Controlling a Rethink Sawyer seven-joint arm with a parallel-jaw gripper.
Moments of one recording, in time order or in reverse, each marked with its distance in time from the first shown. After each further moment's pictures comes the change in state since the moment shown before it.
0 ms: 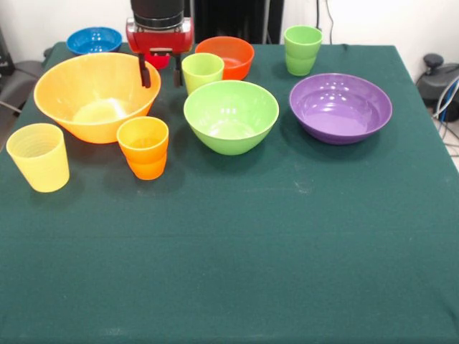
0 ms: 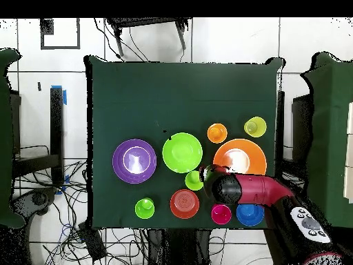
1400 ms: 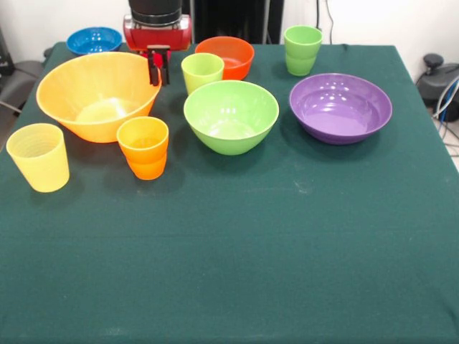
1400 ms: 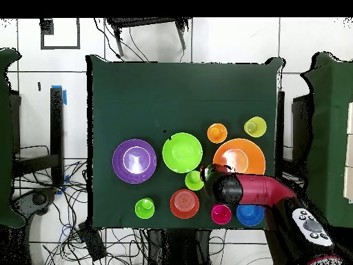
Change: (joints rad) arm 0.000 -0.023 0.000 0.006 0.000 0.000 0.000
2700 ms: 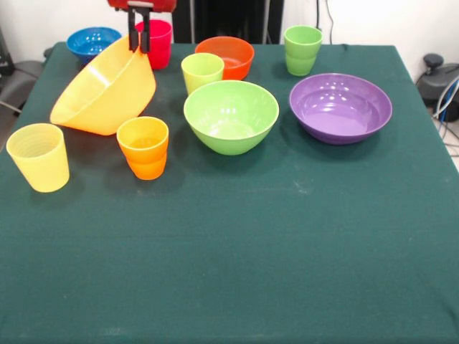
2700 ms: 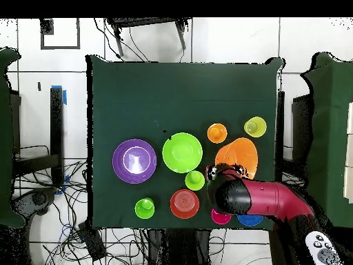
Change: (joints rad) arm -0.005 -0.207 0.002 0.080 0.043 0.000 0.000
